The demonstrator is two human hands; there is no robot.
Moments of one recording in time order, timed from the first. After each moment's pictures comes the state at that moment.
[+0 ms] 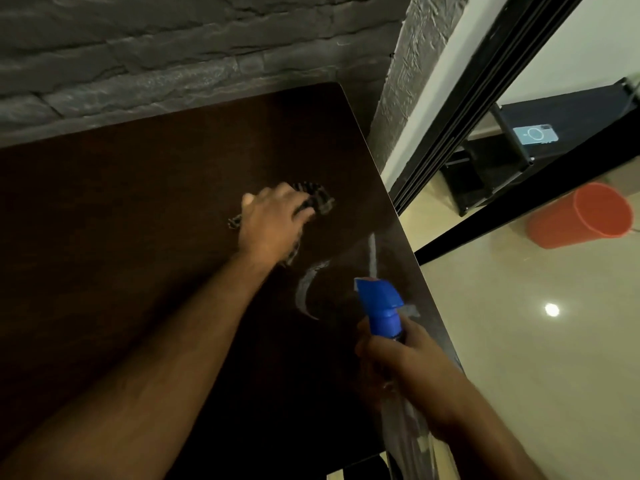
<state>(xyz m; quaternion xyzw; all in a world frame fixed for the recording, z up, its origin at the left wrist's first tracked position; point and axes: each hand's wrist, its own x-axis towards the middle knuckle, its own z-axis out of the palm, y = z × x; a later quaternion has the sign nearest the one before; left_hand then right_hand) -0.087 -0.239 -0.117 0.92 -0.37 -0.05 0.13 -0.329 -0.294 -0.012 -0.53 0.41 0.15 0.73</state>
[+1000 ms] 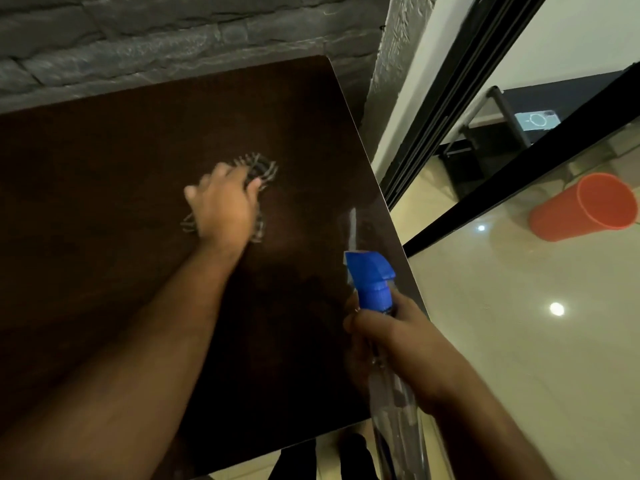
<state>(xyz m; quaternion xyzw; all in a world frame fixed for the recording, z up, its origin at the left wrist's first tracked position) -0.100 -0.214 -0.125 0.97 -0.20 0.03 0.11 -0.354 -0.312 -0.017 -0.54 0.36 0.14 0.74</state>
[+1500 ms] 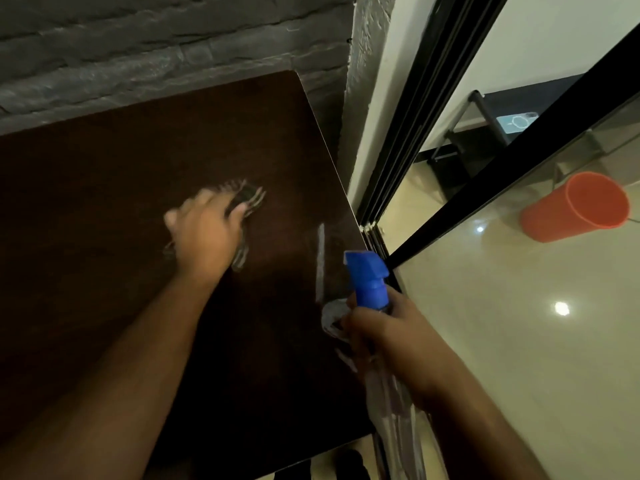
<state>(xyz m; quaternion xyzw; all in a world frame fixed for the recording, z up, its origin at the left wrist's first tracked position) -0.118 -0.228 -0.126 0.97 -0.23 0.05 0.09 -0.363 -0.360 -0.026 -0.56 0.38 0.12 0.72</state>
